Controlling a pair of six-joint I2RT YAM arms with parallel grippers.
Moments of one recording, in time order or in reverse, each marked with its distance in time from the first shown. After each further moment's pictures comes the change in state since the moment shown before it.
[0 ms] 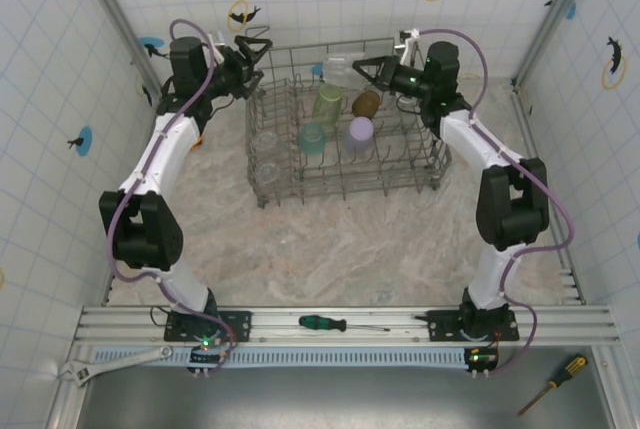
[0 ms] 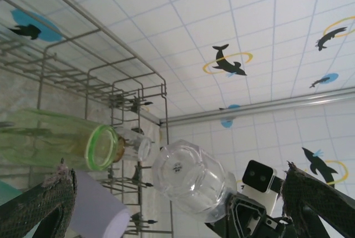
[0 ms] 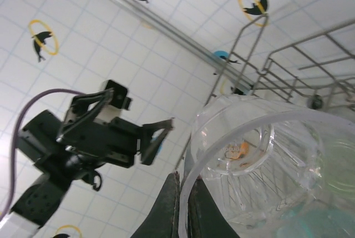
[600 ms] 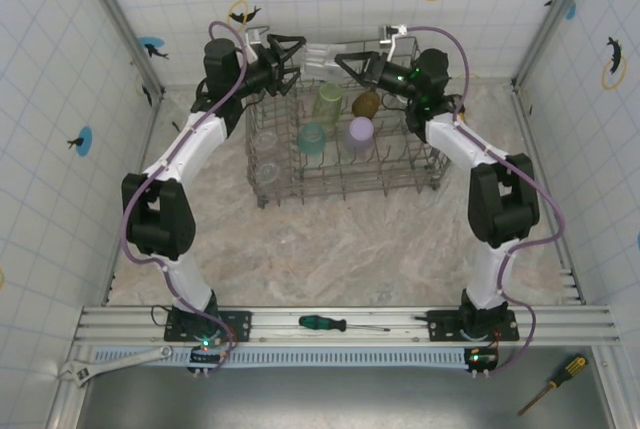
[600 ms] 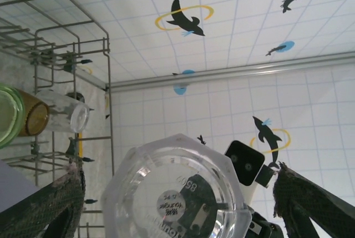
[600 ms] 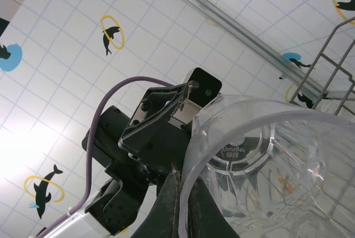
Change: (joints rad) left arm -0.130 0.097 0.002 0.272 0.060 -0.243; right arm 0.072 0.047 0.000 0.339 -0.020 0.230
